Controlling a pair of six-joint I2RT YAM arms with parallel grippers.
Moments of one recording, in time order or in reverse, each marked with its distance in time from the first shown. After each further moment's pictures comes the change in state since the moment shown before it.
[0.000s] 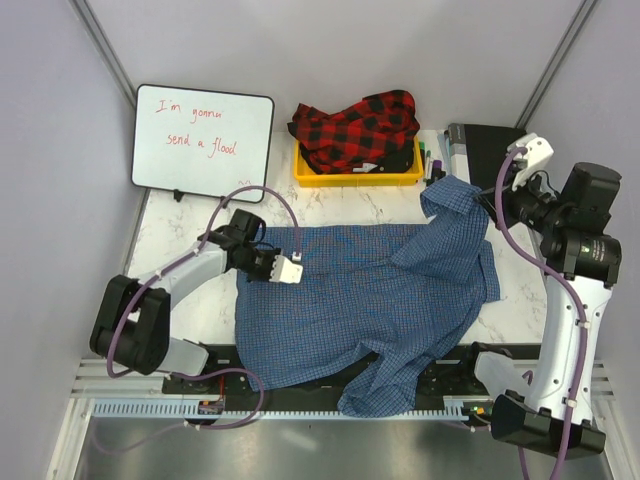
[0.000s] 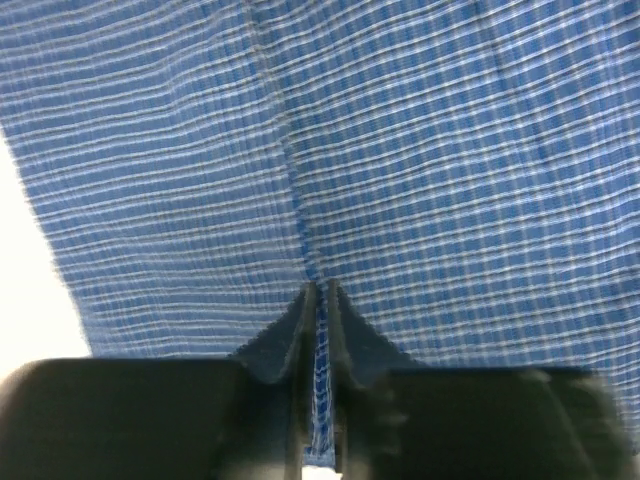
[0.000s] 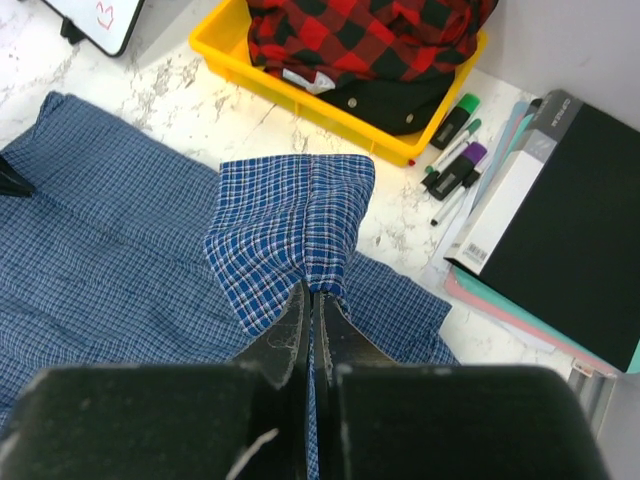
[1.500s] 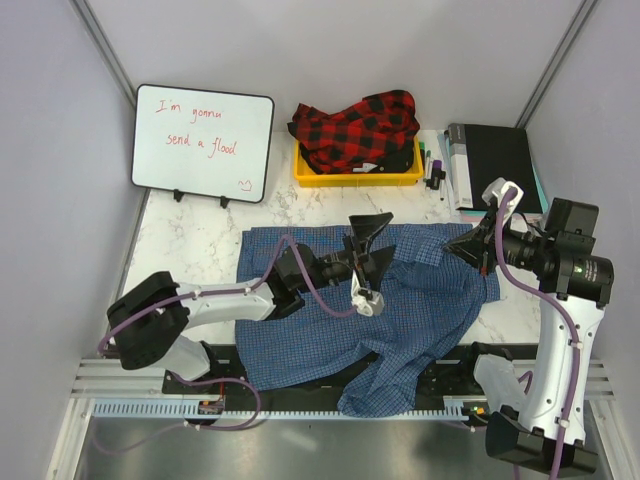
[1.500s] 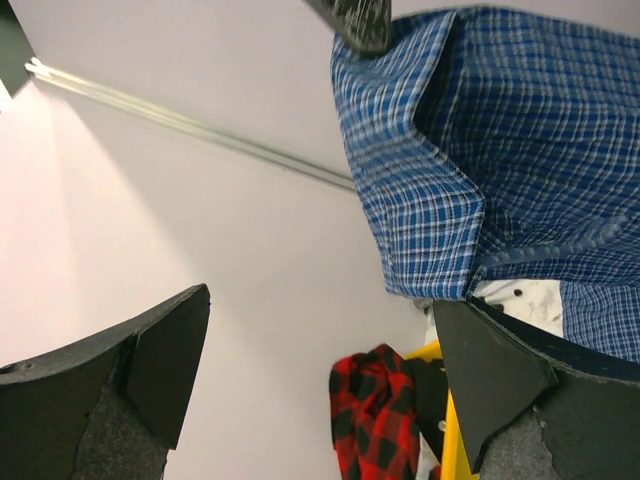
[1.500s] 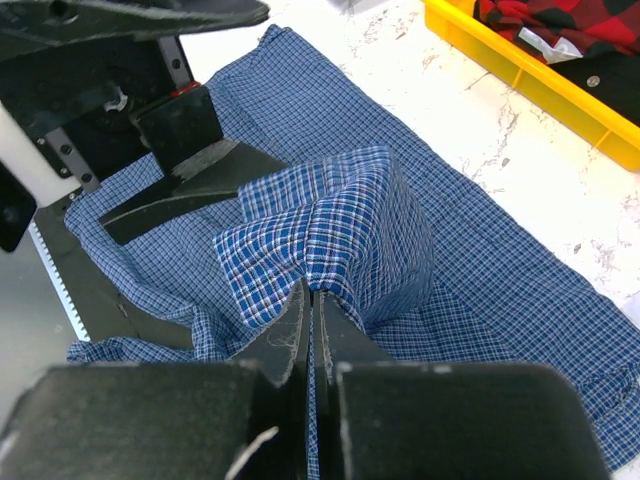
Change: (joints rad) left arm -0.693 0.067 -0.053 1.547 -0.259 -0.192; right arm 0.000 -0.102 -0.125 -0.349 -0.362 -0.256
